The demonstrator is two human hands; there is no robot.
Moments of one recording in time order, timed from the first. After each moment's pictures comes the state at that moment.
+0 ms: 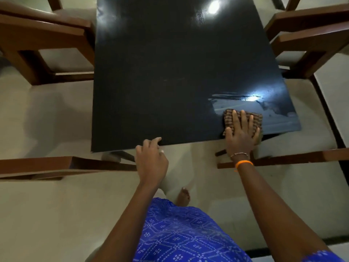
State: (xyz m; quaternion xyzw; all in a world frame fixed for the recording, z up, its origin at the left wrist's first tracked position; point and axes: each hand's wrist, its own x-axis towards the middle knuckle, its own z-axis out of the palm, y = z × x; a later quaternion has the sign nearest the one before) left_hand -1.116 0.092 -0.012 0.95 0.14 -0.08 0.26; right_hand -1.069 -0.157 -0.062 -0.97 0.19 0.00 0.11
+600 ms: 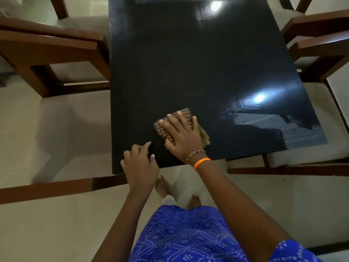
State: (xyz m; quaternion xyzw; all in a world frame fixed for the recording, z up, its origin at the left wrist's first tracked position) left_hand -1.068 0.177 -0.011 0.97 0.14 -0.07 0.21; right_hand -0.999 0.029 -0.060 -0.98 -0.16 0.06 0.11
